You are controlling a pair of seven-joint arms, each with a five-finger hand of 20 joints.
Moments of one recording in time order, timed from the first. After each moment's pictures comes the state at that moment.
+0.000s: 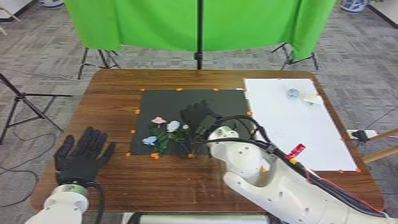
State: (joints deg) left arm 125.3 -58.3 -91.9 -121.6 -10.2 23.0 22.7; right arm -63.1 -60.9 31.0 -102.2 -144.6 -12.1 23.7
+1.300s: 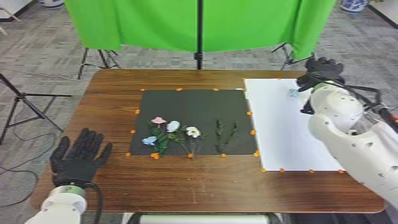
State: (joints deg) left arm 126.0 -59.1 -92.8 -122.0 -10.9 23.5 23.9; right arm -63.4 -43.2 57.4 -93.0 -125.5 -9.5 42.1
